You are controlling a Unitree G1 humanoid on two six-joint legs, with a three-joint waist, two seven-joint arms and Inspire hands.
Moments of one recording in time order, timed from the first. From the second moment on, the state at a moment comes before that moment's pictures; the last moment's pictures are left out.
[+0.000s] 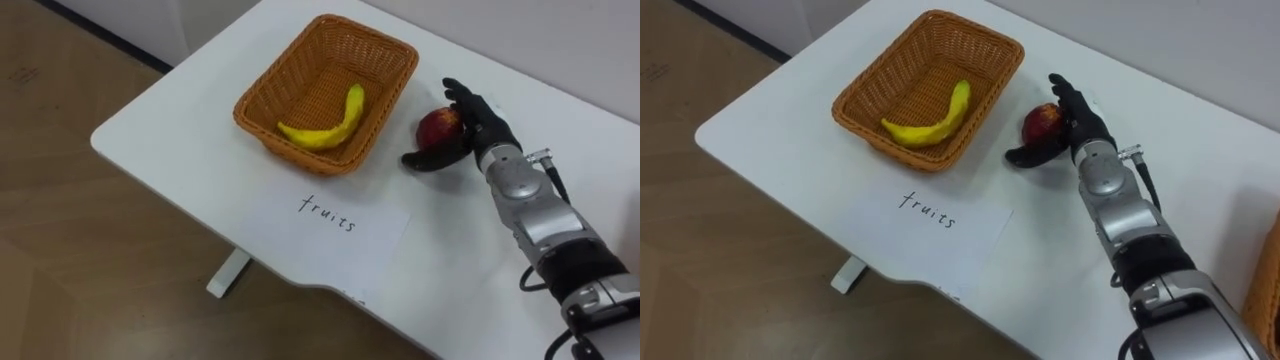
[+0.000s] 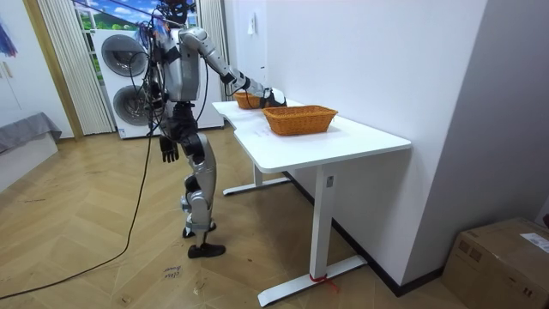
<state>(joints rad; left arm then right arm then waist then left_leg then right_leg) 0.25 0.24 -0.08 0.93 0.07 0.16 0.14 -0.62 -0.39 0.29 0.81 0.07 0.05 -0.11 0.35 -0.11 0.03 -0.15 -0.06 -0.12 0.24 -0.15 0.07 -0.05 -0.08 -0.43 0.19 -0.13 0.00</state>
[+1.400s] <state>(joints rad) 0.24 0.24 -0.08 0.94 0.07 0.17 0.12 -0.66 -0.39 0.29 0.85 -0.05 0.07 -0.07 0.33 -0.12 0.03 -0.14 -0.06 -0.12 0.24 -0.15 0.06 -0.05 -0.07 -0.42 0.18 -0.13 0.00</state>
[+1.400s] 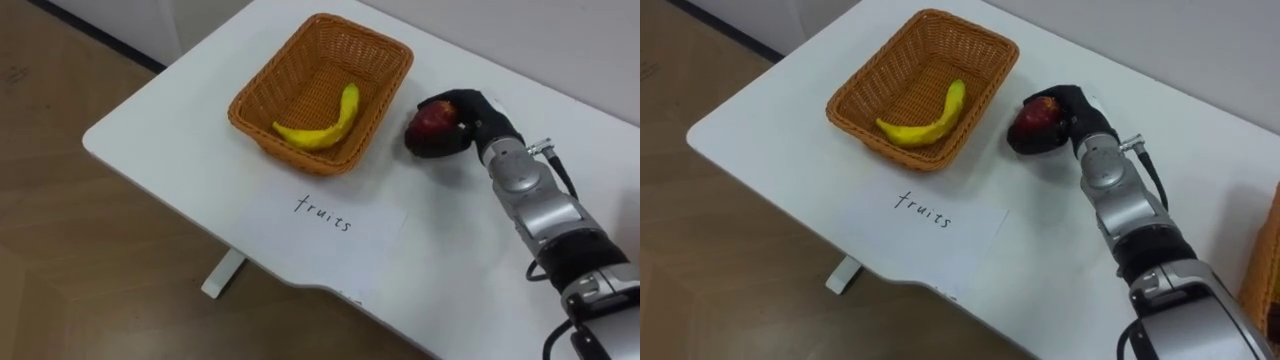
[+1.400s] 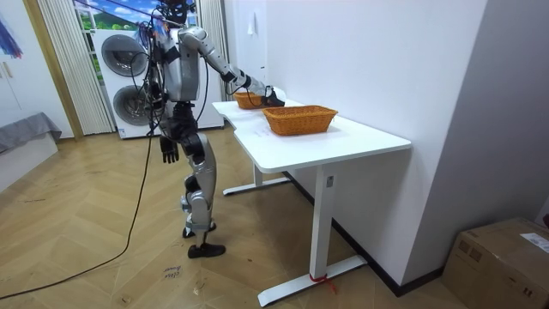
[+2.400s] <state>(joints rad) 0.25 0.24 -0.07 0.92 0.08 0.20 0.11 -0.66 -0.40 0.29 0.70 -0.11 0.11 -0.04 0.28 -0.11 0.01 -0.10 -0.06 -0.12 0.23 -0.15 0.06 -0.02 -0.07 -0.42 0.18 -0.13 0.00</state>
